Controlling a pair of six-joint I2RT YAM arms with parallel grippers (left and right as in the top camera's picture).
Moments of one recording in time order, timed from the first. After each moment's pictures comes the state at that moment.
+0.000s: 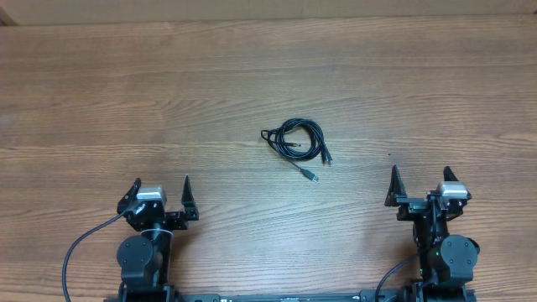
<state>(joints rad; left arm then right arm) 0.03 0.10 0.01 -0.08 0.00 -0.04 -0.05 0.03 0.02 -0.03 -0.02 0.01</state>
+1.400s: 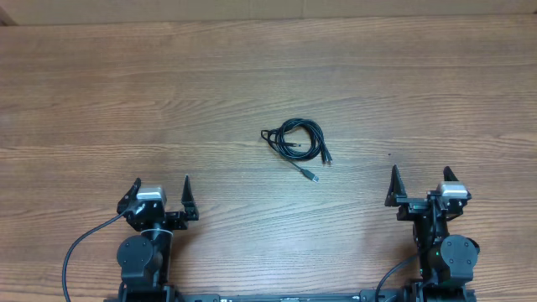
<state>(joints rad) 0.03 0.10 0.01 -0.08 0.00 -0.04 -0.05 0.03 0.02 -0.04 -0.02 0.01</state>
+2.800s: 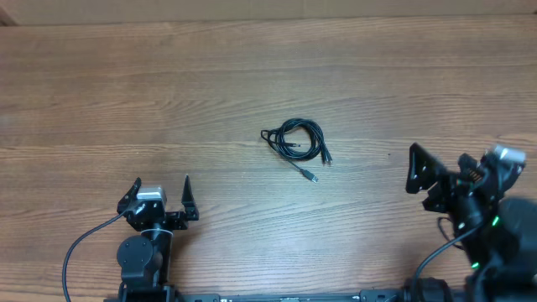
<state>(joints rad) 0.03 0.10 0.01 -0.08 0.01 -0.04 -0.05 0.52 0.87 -0.70 -0.12 0.36</state>
